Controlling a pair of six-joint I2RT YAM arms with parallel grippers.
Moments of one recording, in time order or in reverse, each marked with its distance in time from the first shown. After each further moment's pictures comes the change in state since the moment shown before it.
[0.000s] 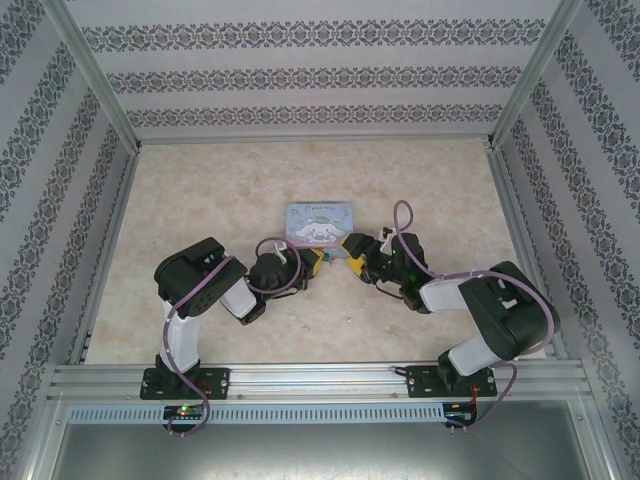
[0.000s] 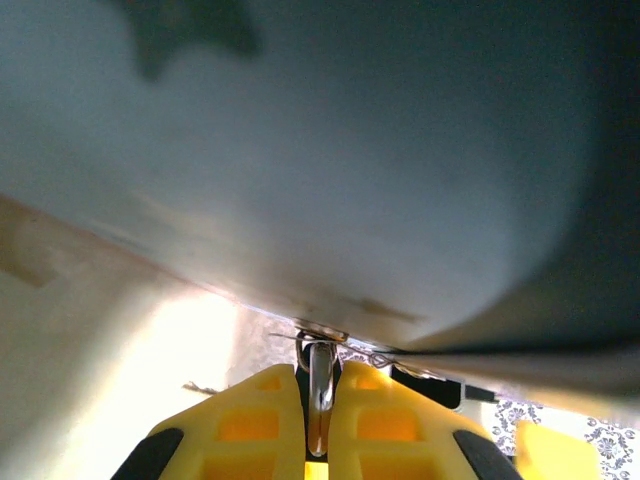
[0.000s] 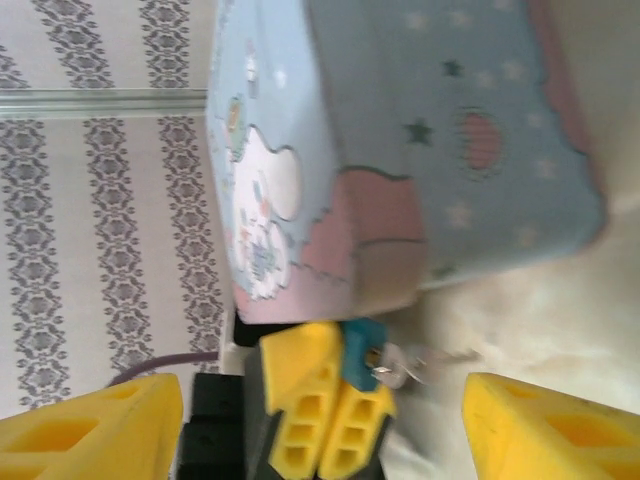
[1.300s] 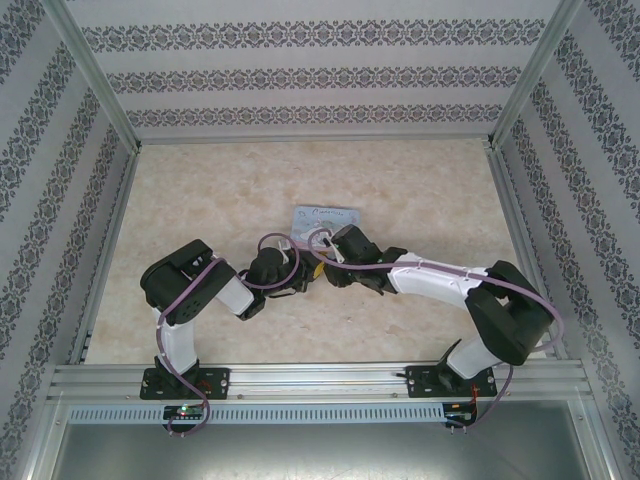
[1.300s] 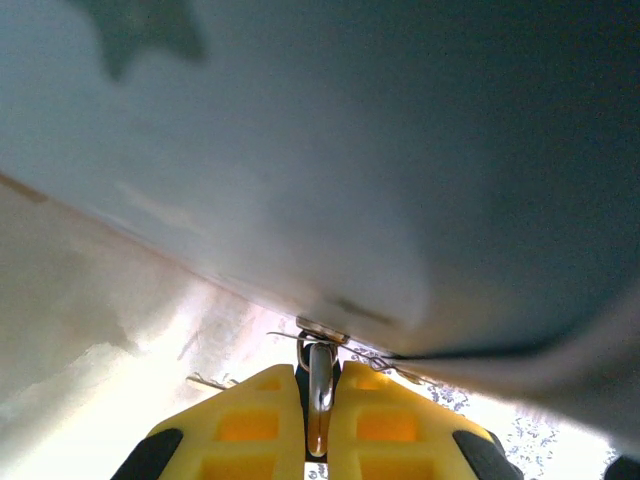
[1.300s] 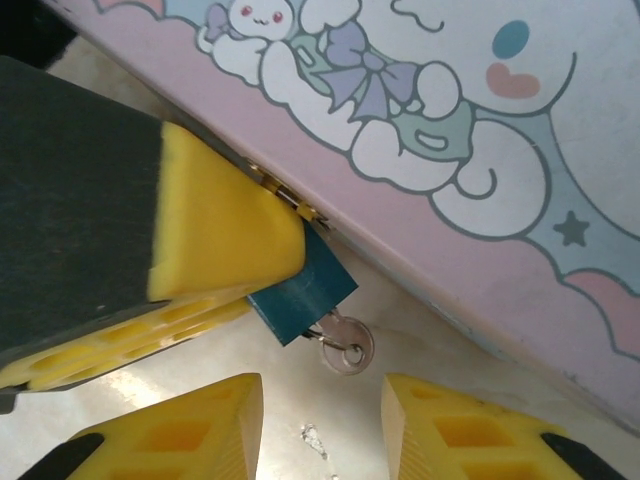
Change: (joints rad) left arm 0.015 -0.092 0.018 -0.188 0.120 0.016; right arm 0.328 0.026 0.457 -0.980 0.497 -1.095
